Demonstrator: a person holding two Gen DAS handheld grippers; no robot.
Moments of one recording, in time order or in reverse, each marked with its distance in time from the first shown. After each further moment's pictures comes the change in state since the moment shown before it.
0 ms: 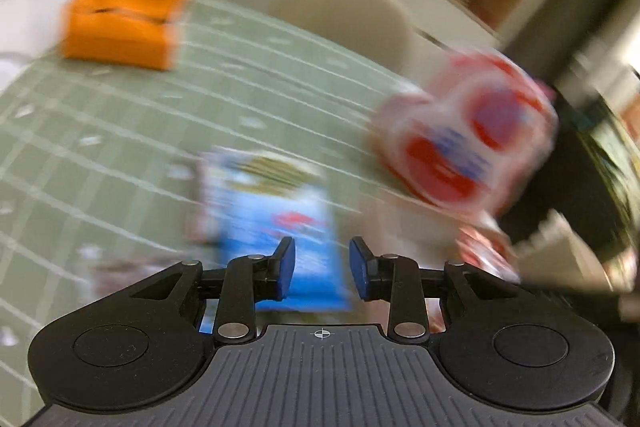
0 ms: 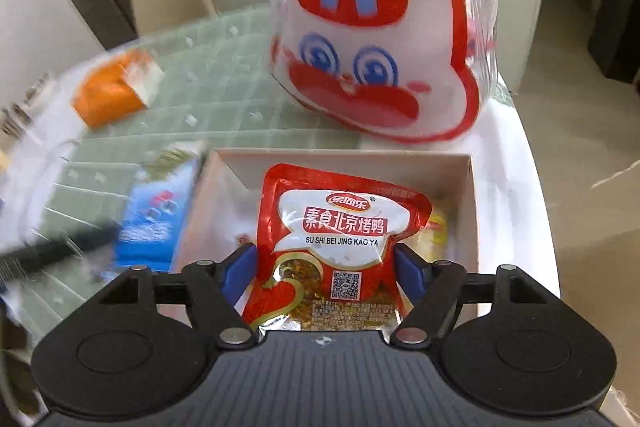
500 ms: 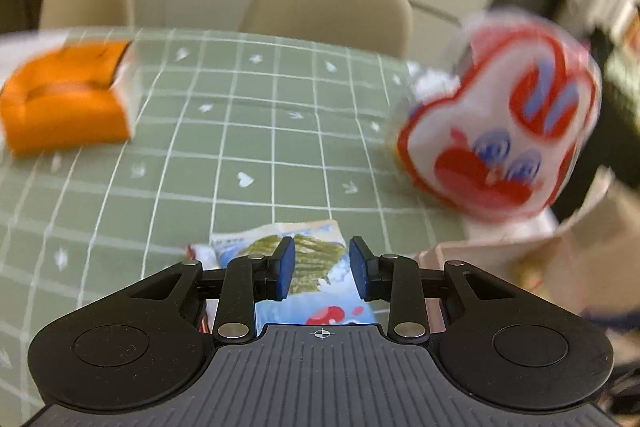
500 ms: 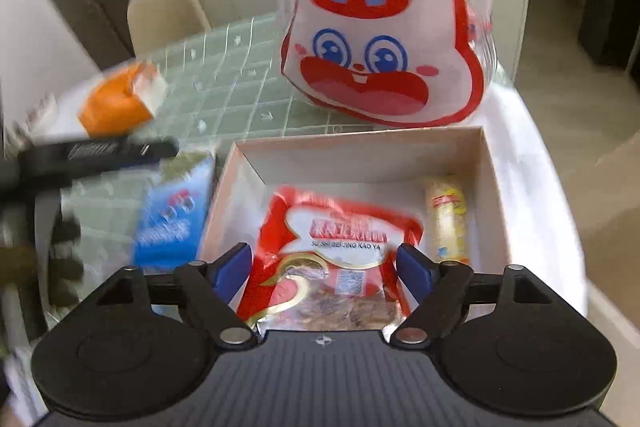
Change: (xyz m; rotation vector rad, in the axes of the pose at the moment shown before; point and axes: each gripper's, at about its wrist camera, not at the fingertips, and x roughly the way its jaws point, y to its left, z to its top) left arm 0.081 -0.036 0.046 0.330 0.047 0.067; right arm -0.012 0.022 -0.025 0.026 -0.069 -0.015
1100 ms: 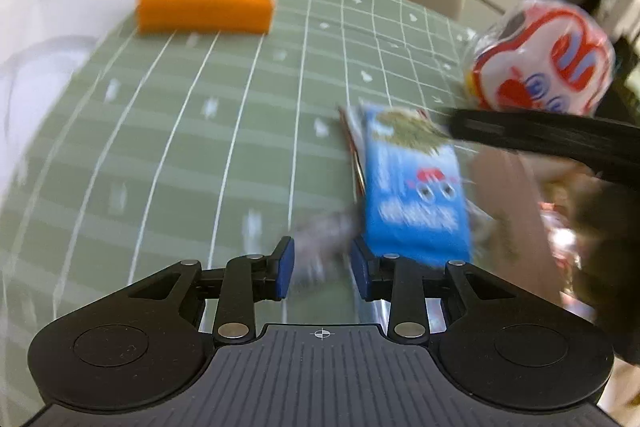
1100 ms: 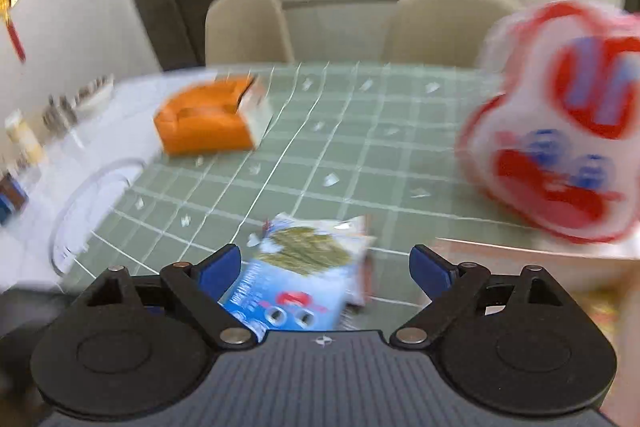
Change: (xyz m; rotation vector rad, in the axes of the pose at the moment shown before) left arm -0.091 0.106 -0.106 -0.207 0.092 -0.023; right arm 0.070 0.154 0.033 -0.197 -0.108 0.110
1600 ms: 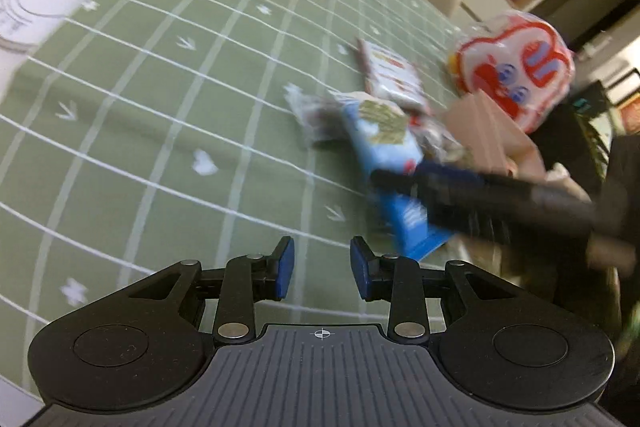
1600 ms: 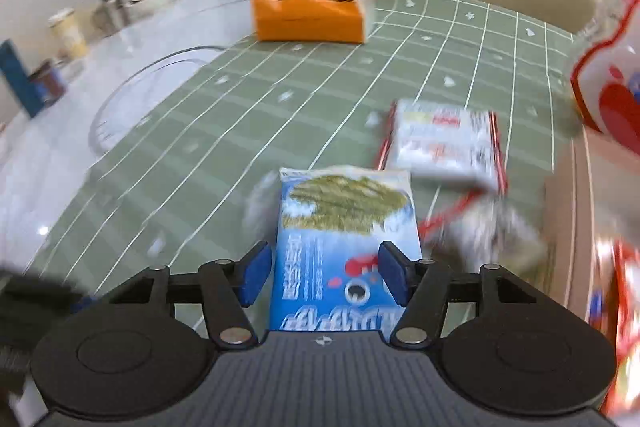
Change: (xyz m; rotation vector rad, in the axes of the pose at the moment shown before) left arm -0.046 0.046 -0.076 -0.157 0.049 -0.164; right arm -0.014 0.088 -0.096 -0.151 0.127 0.094
